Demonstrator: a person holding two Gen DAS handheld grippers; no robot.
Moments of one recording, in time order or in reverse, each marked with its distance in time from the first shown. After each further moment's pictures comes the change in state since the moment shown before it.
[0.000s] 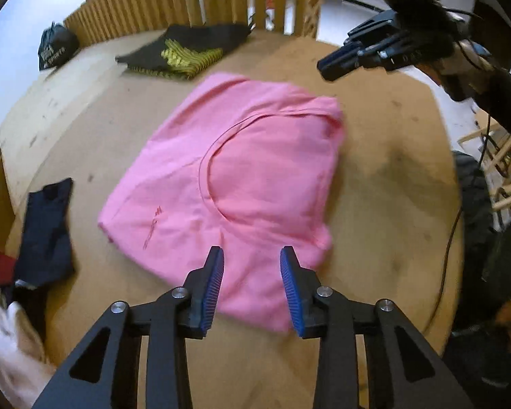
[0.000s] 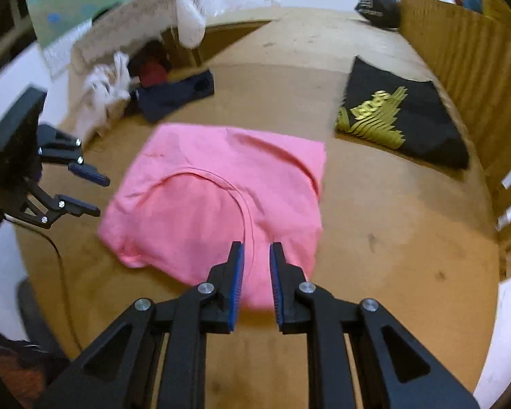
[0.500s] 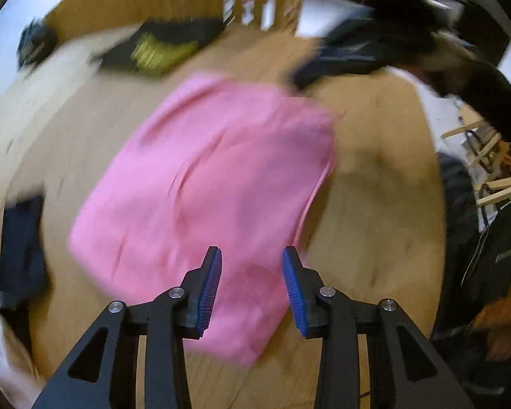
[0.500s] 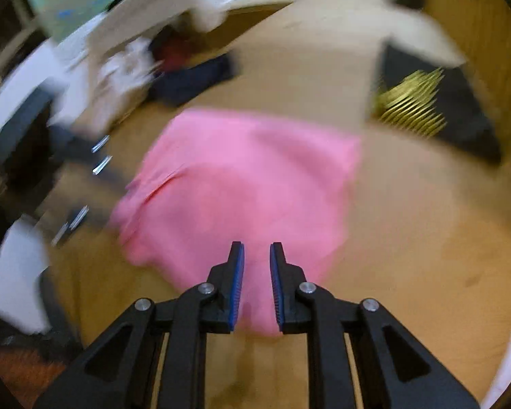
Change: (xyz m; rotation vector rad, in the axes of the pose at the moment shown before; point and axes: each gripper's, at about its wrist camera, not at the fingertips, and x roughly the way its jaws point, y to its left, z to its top) left arm 0.021 -0.012 0.048 0.103 -0.025 -0.081; right arm 0.001 -0.009 0.022 0.011 0.051 0.053
